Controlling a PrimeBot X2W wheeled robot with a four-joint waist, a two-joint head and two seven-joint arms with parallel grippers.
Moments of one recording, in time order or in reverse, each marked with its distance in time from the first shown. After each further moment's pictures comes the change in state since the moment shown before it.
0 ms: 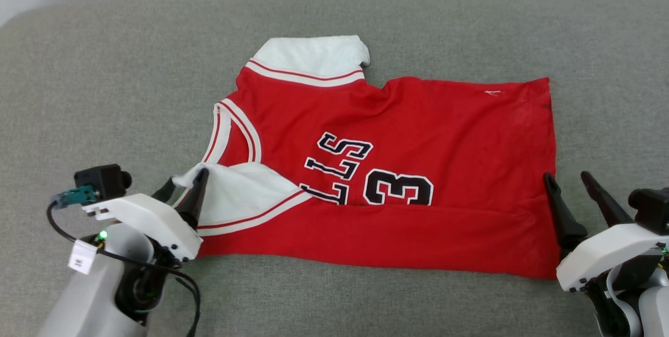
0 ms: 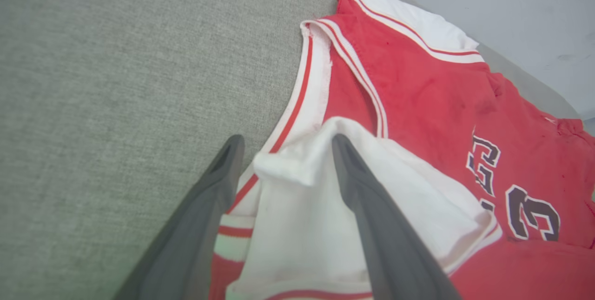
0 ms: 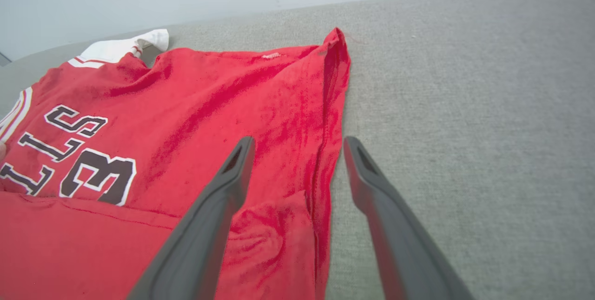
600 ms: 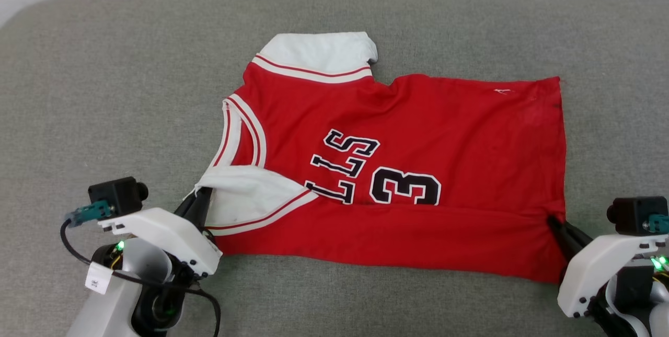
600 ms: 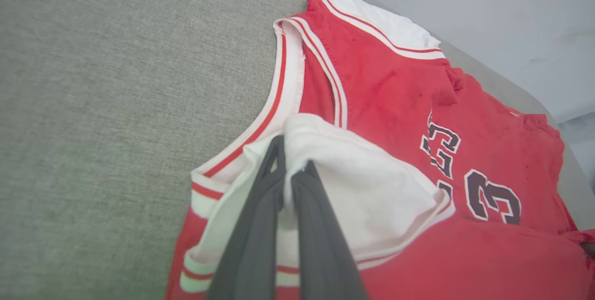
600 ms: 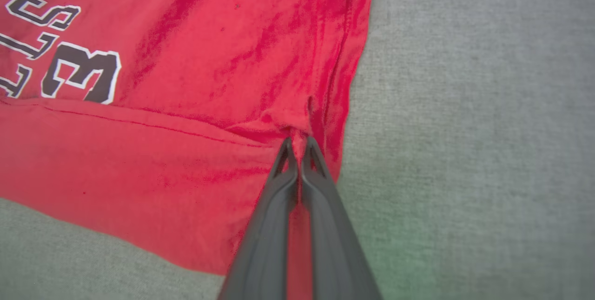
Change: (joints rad) left arm 0.119 -0.006 0.001 -0.229 0.030 0.078 0.004; right arm 0.094 0.003 -0.026 -0.144 -0.015 0.000 0.368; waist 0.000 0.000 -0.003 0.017
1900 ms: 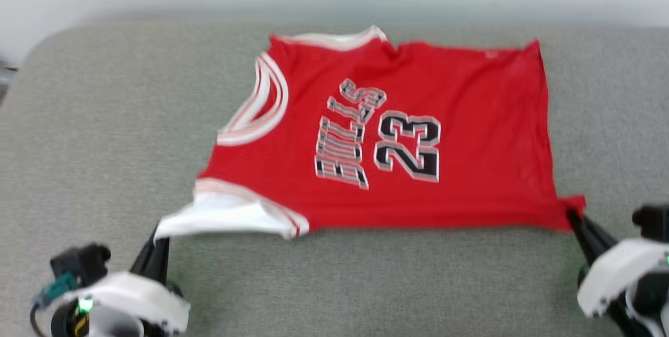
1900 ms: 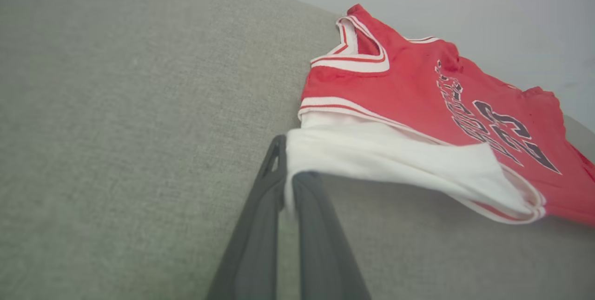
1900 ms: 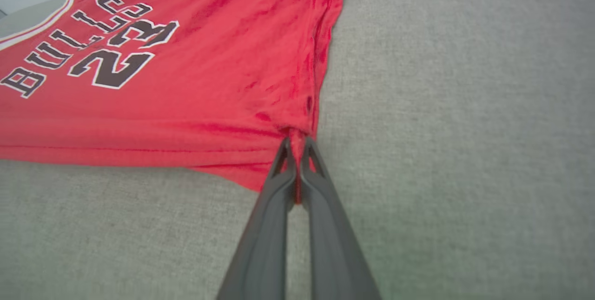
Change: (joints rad) left arm 0.140 0.020 0.071 0.061 0.089 -0.015 -0.241; right arm -0.135 -0.172 0.131 0.337 0.164 0.001 -0.353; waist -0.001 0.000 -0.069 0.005
